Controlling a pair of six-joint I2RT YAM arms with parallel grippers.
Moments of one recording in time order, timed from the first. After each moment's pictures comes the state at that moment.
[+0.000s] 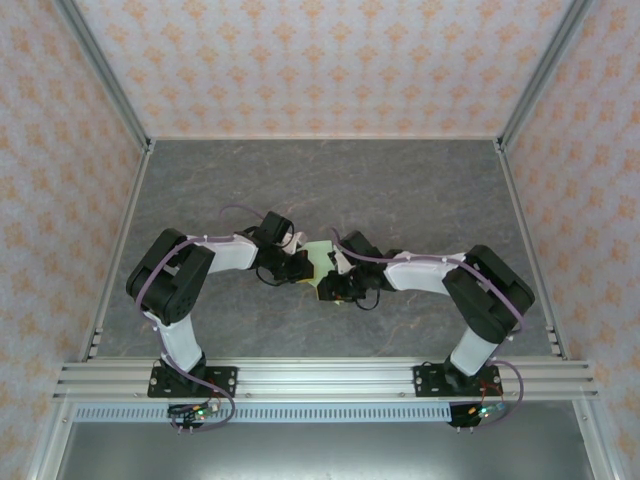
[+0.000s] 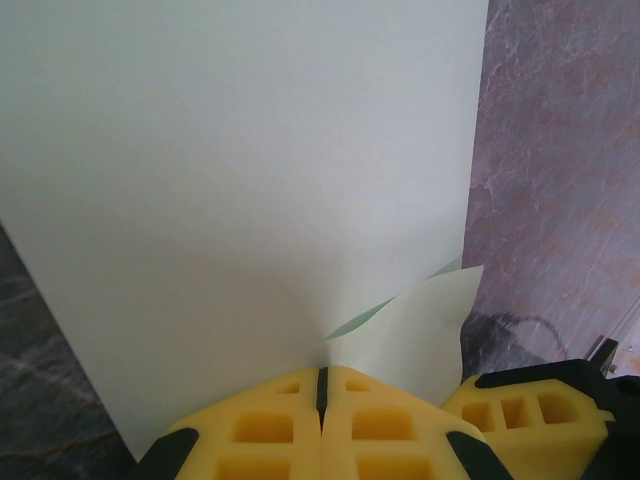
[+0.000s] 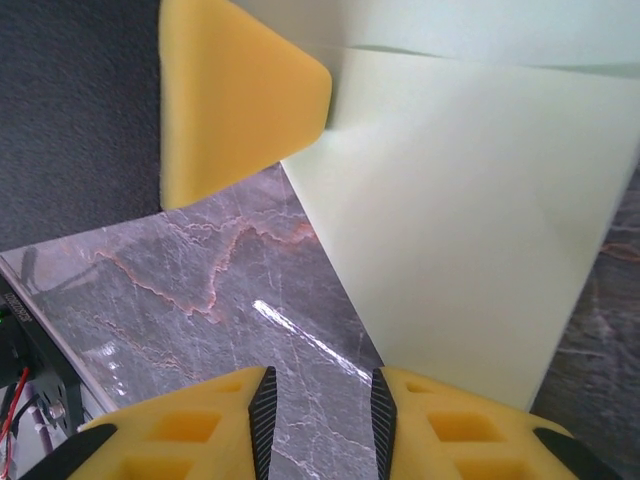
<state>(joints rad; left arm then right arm) -0.46 1.81 0.88 -0.20 0.60 -0.64 0.76 1.68 0.80 -0.18 -0.50 0.68</state>
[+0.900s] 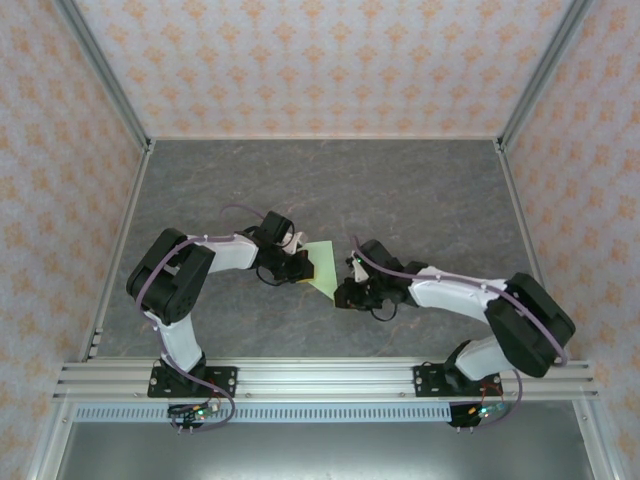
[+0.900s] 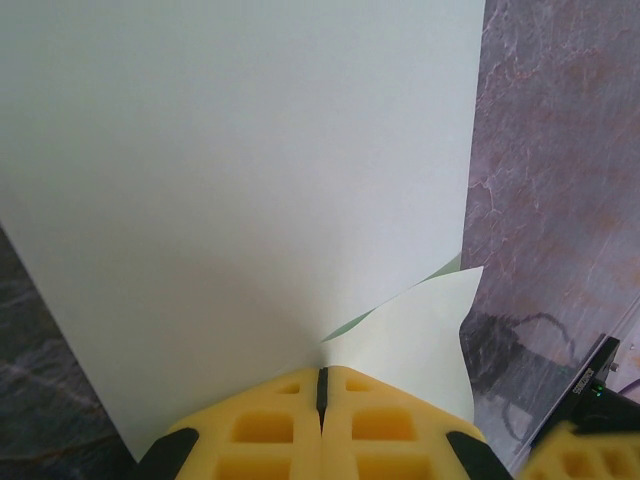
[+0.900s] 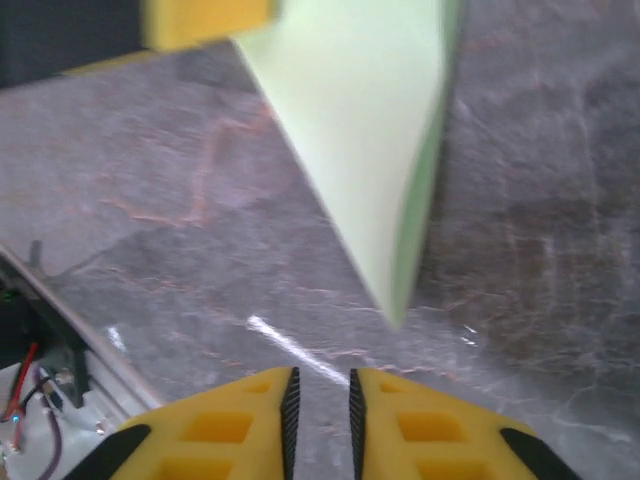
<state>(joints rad) -0.46 1.81 0.88 -0.21 0.60 -0.64 0.77 1.41 0.67 -0.27 -0.43 0.76</state>
